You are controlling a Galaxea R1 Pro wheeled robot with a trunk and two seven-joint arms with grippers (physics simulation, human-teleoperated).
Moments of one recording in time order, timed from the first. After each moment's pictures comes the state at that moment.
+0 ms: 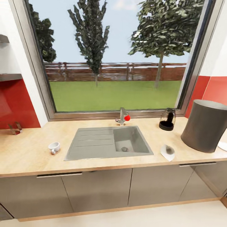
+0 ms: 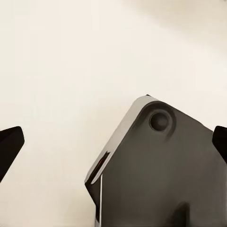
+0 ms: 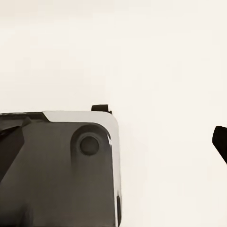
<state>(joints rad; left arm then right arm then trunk) 0.32 0.06 0.09 -0.41 0.55 -0.39 -0.07 -0.16 -0.11 -0.44 0.02 0.38 -0.26 0.09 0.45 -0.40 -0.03</state>
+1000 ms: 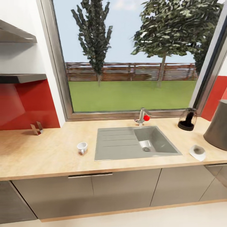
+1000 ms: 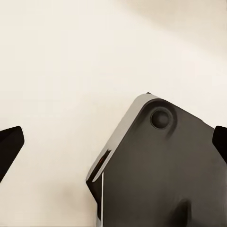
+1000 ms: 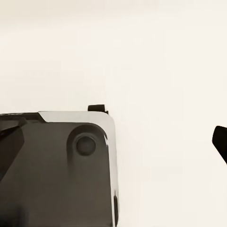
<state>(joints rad) 0.32 0.06 0.09 -0.40 0.54 -0.39 -0.07 -0.16 -0.11 -0.44 0.02 0.38 -0.26 0.07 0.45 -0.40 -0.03</state>
